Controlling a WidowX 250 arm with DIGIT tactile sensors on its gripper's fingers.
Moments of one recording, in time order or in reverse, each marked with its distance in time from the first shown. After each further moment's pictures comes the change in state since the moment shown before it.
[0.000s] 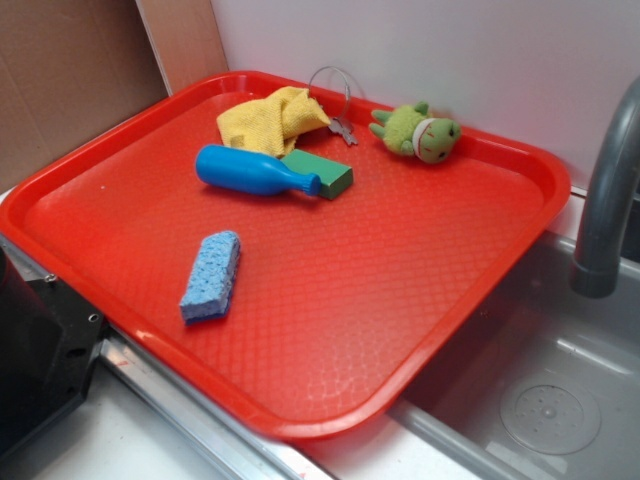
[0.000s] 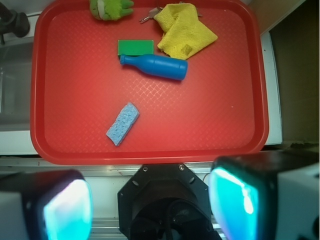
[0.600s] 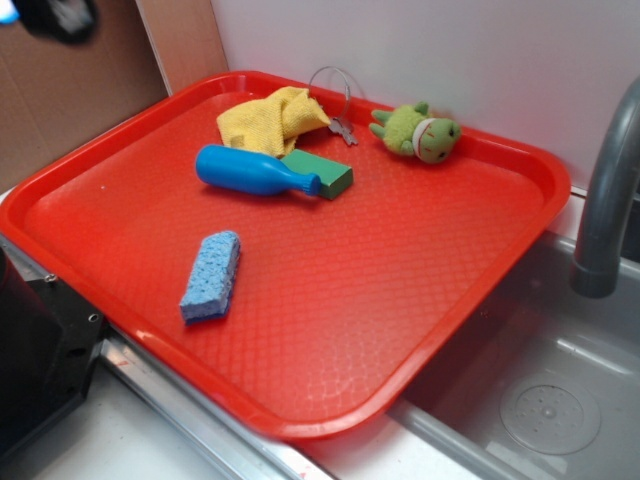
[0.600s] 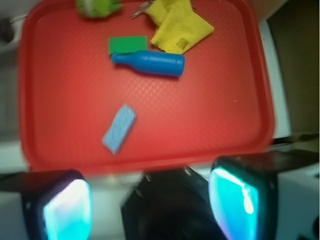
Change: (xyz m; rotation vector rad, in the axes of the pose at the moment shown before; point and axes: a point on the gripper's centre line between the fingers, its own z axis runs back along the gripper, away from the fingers) arm 0.009 -0.019 -0.059 -0.006 0.018 0.126
